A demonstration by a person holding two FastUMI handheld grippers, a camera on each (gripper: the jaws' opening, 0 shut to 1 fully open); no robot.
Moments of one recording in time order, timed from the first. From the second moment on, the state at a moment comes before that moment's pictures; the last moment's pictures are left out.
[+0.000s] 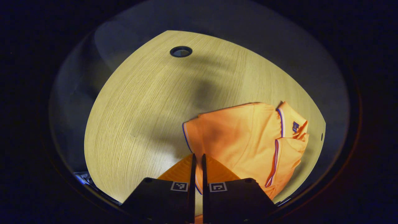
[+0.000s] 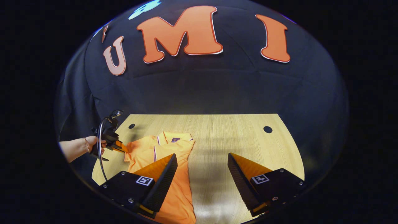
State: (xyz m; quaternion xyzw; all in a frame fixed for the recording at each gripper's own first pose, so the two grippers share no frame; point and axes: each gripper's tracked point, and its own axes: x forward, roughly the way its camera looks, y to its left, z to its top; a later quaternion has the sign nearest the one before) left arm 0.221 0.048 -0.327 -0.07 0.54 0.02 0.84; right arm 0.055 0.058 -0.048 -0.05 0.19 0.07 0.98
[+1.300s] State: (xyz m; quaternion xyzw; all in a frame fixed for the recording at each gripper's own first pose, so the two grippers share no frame) left arm 0.178 -0.216 -0.257 0.00 0.50 -0.20 0.84; right arm 0.011 -0.015 -0.040 0.00 0.16 0.02 0.99
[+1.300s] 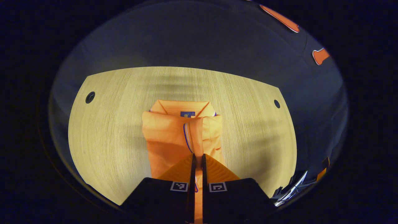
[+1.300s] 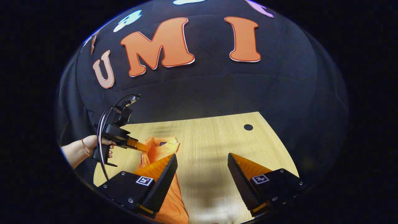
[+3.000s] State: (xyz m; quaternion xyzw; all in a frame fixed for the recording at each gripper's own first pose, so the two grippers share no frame) left arm -0.042 -0.002 -0.323 -0.01 0.53 -0.14 0.83; right arm -0.070 0.094 -0.252 -0.09 0.41 0.05 0.91
